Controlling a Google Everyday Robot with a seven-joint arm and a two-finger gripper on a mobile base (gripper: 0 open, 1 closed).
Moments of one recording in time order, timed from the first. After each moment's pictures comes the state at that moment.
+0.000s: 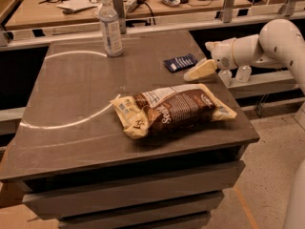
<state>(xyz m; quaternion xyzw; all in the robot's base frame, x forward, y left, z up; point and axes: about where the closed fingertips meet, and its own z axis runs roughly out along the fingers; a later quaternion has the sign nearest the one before) 0.756 -0.158 0.844 -0.45 0.74 0.19 0.47</state>
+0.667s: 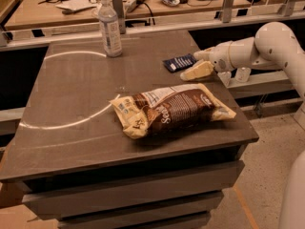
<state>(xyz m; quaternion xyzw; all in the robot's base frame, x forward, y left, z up) 0.758 -0.152 0.827 -0.44 0.75 0.20 0.46</state>
